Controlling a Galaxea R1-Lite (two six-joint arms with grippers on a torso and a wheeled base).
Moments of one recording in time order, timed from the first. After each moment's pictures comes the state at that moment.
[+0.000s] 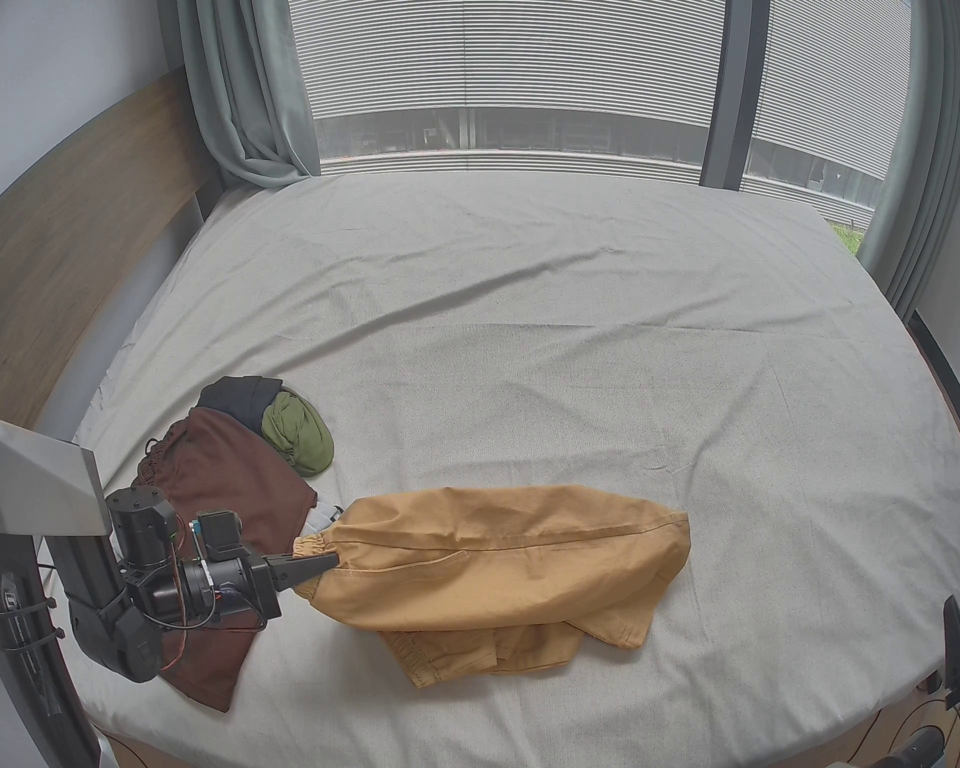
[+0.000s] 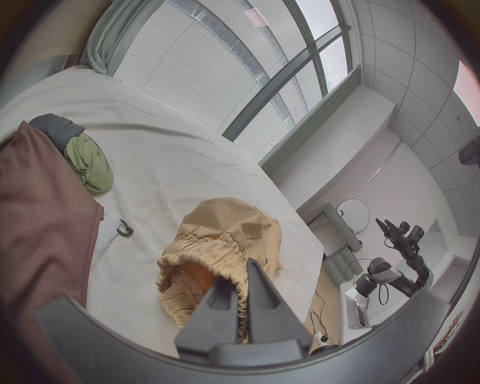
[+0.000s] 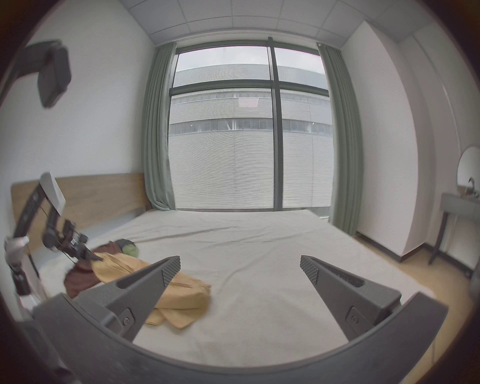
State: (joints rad) left arm -0.07 2.16 -0.26 -1.55 -0.86 -0.25; right arm 0.04 0.13 -0.17 -0.09 0.01 0.04
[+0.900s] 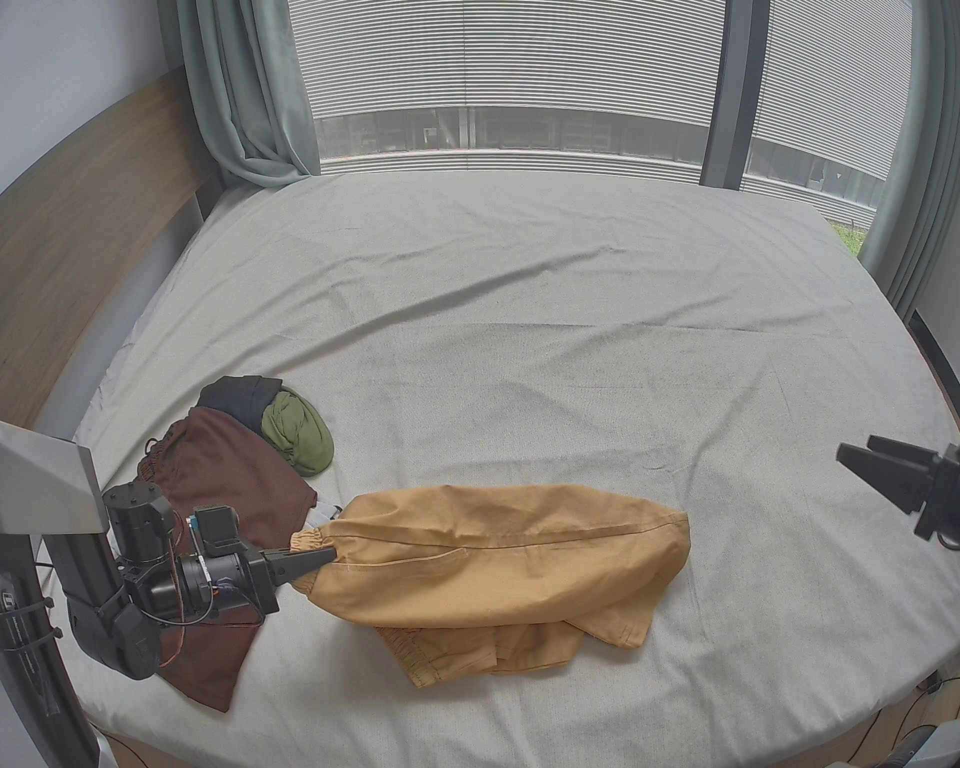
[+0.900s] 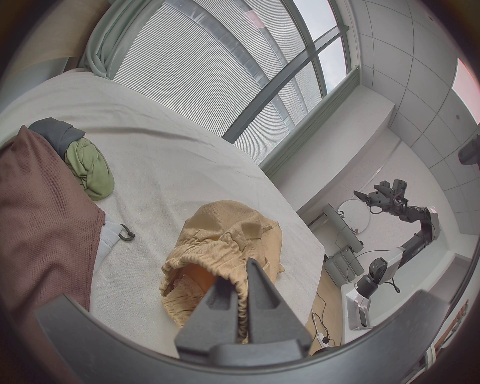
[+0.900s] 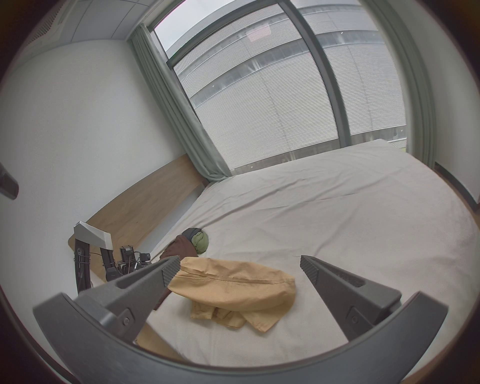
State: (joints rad) left arm -0.06 2.15 -0.27 -1.55 -0.86 -0.26; right arm 0.19 1.06 -0.51 -0.36 0.33 0.25
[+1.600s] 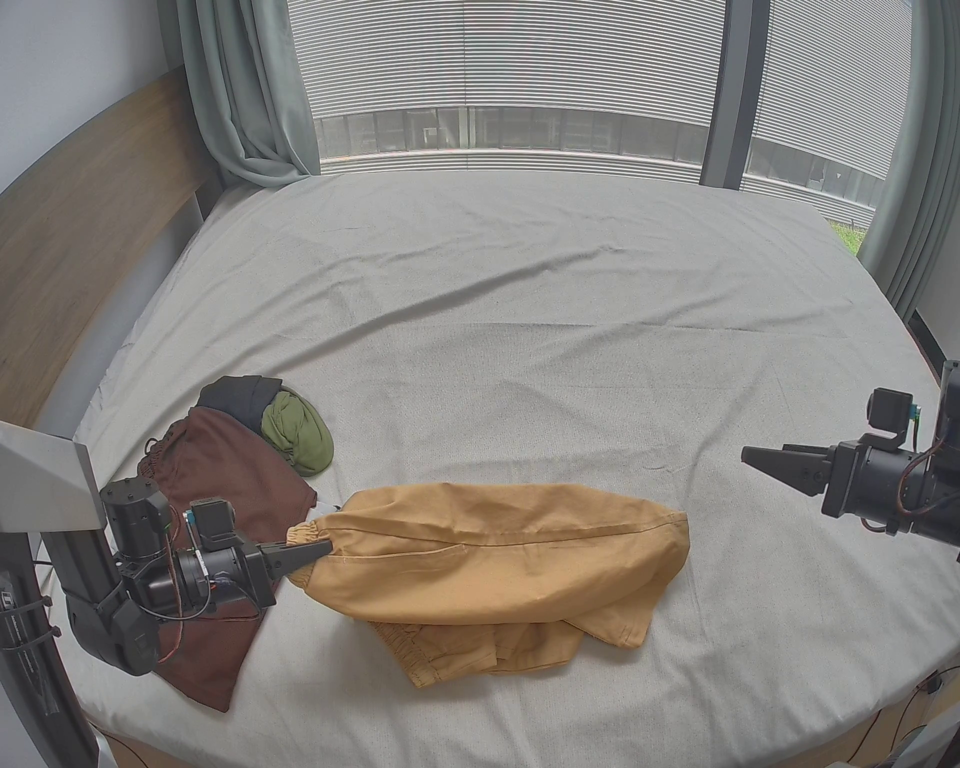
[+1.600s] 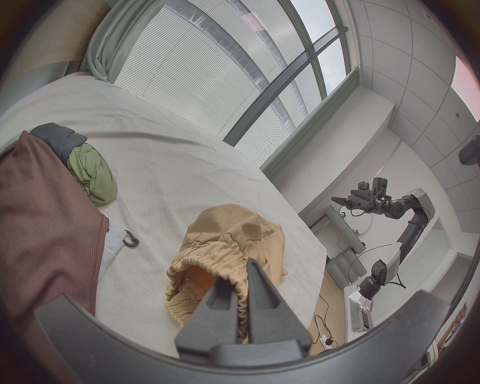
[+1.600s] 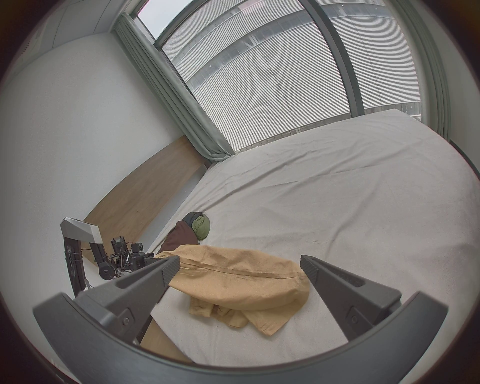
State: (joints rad) left arm -0.05 2.15 -0.28 -1.55 -0.86 -0.26; right arm 0.20 1.42 -0.49 -0.63 0.40 0.28
